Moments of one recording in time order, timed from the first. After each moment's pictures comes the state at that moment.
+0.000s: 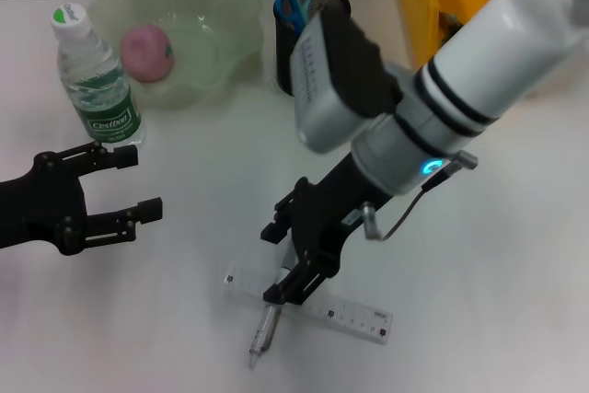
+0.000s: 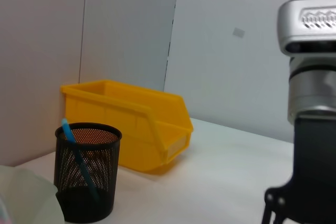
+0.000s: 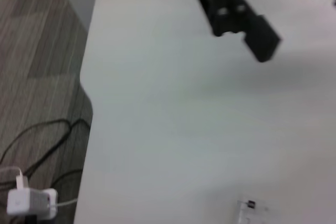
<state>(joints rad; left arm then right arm) -0.35 -1.96 0.69 0.56 1.87 1.71 -1.12 0.89 2.09 -1.68 -0.88 -2.05 -1.38 1.98</state>
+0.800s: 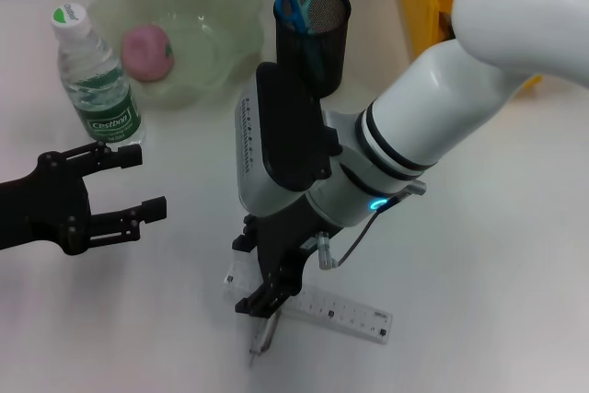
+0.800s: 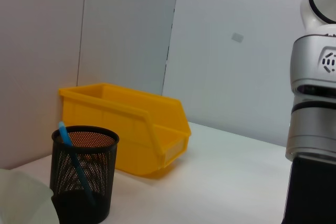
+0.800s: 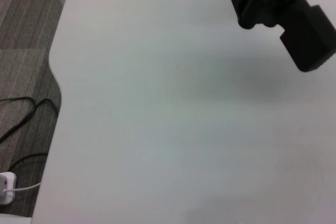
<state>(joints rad) -0.35 -1.97 0.69 0.56 1.87 1.72 -1.12 0.90 2.09 -1.98 -0.89 -1.97 -1.12 2.05</state>
